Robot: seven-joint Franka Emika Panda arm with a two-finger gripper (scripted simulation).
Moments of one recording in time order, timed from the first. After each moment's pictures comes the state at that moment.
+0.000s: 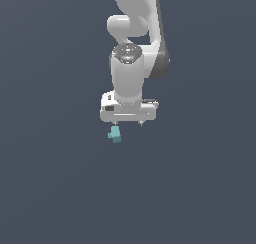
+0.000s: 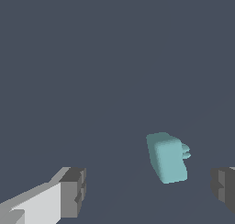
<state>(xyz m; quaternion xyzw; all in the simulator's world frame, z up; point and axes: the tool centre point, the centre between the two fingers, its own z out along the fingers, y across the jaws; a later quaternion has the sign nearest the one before) 0.001 0.002 0.177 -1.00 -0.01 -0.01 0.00</state>
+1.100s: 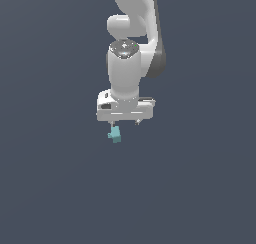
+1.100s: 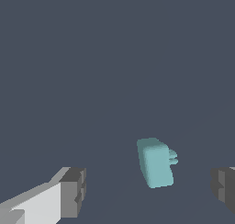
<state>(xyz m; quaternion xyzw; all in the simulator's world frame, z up) 0.005 -0.011 0.184 -1.00 -0.04 -0.03 -0.01</state>
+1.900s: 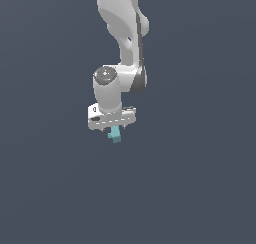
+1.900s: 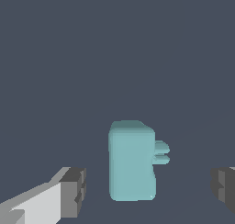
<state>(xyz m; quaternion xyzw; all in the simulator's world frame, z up) -0.028 -0.067 0.099 -1.00 -0.10 0.00 0.00</state>
